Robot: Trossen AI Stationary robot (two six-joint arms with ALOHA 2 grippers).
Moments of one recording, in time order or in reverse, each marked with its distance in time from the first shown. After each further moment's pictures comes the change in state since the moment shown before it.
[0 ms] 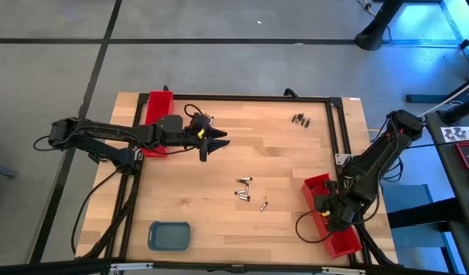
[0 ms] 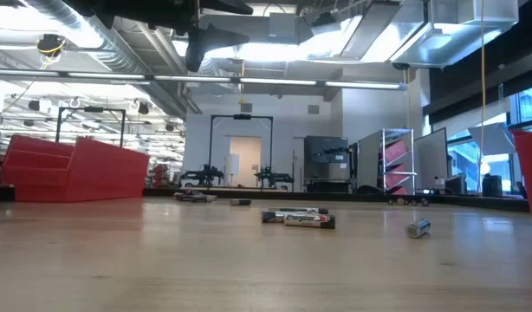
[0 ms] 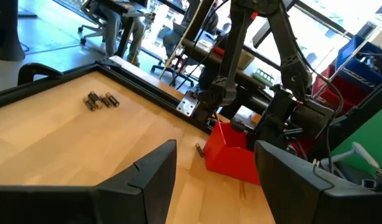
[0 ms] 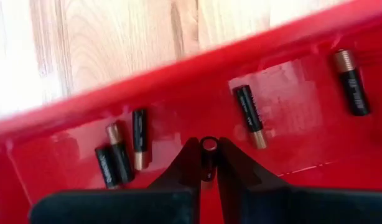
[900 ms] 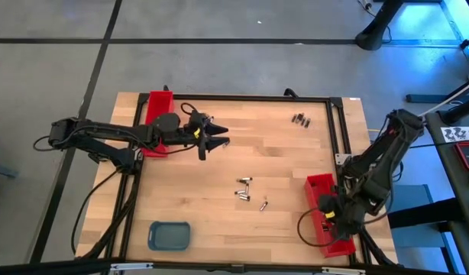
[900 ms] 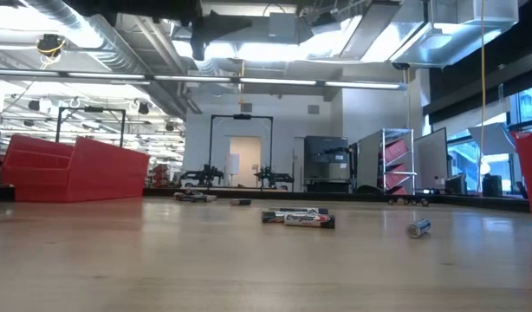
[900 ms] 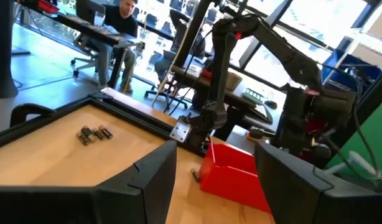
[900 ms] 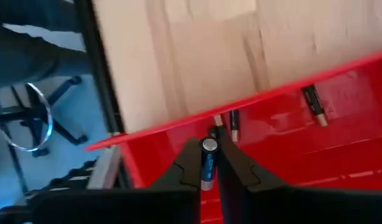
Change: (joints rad) left arm 0.001 0.000 0.000 0.102 0.002 0.074; right arm -0.001 -0.022 0.287 -0.164 -0.061 0.233
